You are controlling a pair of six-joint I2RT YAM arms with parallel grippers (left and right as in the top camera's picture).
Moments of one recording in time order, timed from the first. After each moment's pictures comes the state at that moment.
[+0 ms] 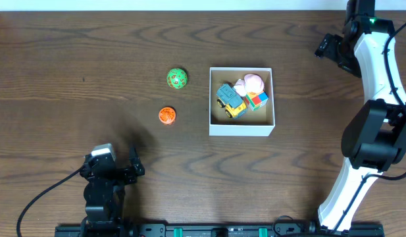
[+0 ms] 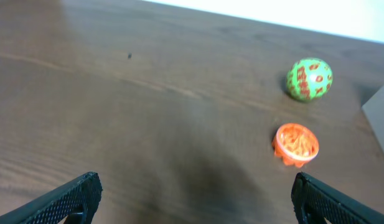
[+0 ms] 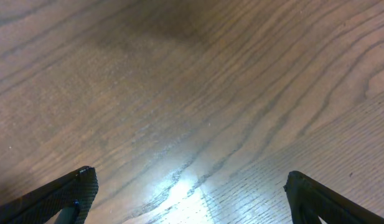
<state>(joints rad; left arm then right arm) -0.02 0.01 0.14 -0.50 -0.14 -0.18 -0.15 2.18 1.97 -1.05 0.15 0.44</state>
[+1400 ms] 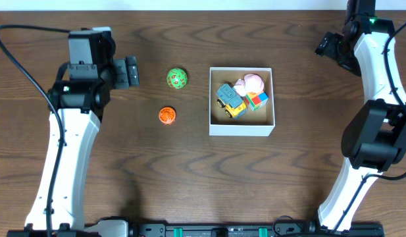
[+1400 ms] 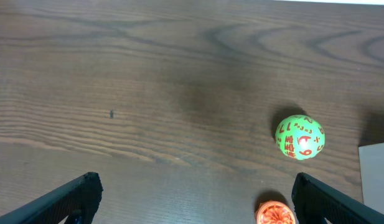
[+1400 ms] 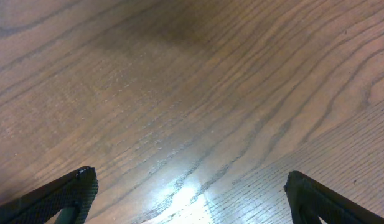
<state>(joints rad) -0.02 1.43 1.35 -0.74 -0.10 -0.06 -0.15 2.18 1.97 -1.03 0.15 0.44</state>
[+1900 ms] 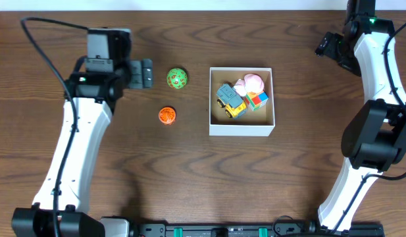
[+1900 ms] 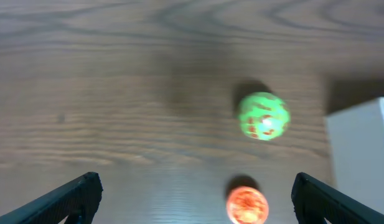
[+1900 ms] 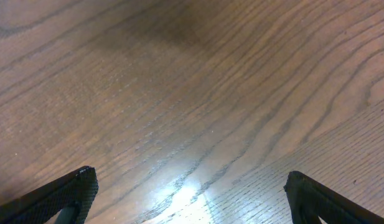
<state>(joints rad) -0.10 1.50 1.35 -0.73 -0.04 -0.04 -0.15 2.18 1.97 -1.03 0.15 0.44</state>
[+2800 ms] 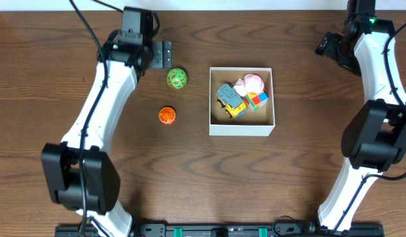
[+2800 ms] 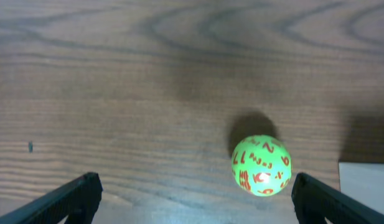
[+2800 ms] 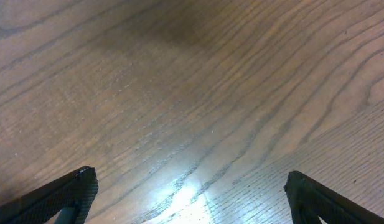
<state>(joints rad) -0.18 1.84 1.62 -0.75 -0.13 -0.12 -0.15 2.18 1.97 -1.03 0.15 0.44</state>
